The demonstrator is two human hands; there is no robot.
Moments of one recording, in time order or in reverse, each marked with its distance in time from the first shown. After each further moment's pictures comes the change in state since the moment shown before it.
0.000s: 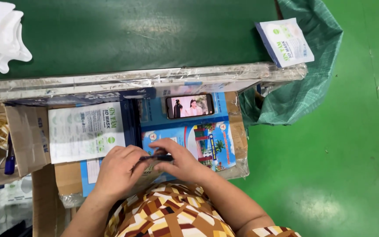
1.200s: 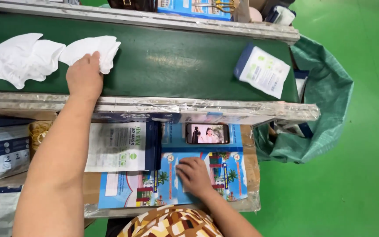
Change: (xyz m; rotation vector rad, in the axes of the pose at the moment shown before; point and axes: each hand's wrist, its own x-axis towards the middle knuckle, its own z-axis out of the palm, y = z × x) left_hand 0.165 -0.233 -0.115 0.620 0.282 -0.361; right_hand 0.004 0.088 0.016 -0.648 0.294 -0.354
